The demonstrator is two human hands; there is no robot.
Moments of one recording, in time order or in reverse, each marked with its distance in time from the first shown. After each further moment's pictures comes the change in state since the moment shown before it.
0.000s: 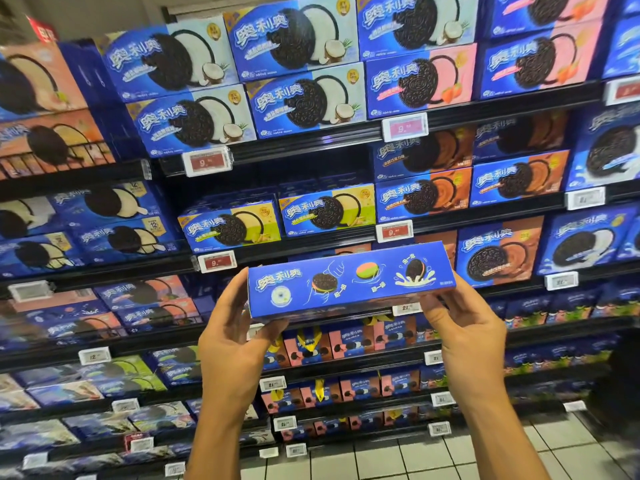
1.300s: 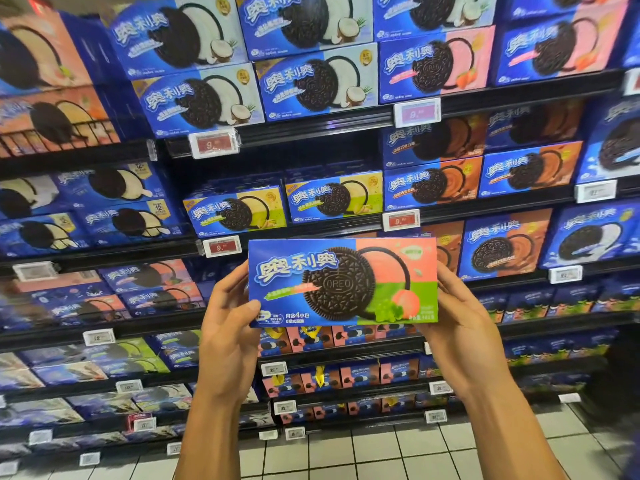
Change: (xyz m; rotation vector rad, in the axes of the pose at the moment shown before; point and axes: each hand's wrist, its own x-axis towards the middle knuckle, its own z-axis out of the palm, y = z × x) left_hand 0.003 -0.005 -0.017 -0.403 -0.019 -0.240; right_hand -0.001 -0.010 0.009 0.335 -0.084 0.421
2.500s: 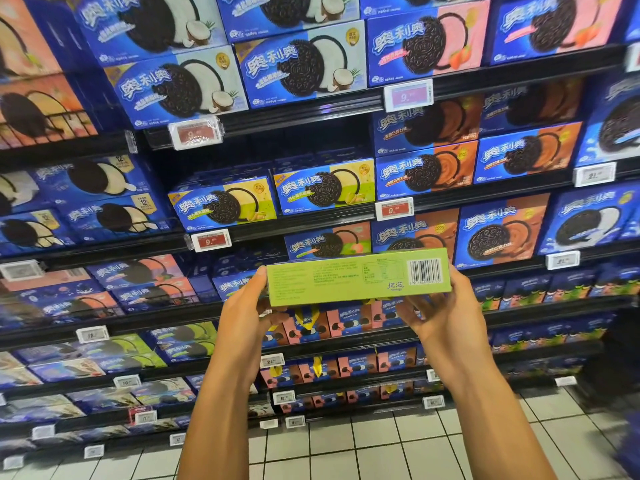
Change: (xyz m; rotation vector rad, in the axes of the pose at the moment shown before) left_hand 0.018 -0.014 0.029 0.393 0.094 -0.284; right_hand 0.007 0.001 0.001 0.050 0.204 0.146
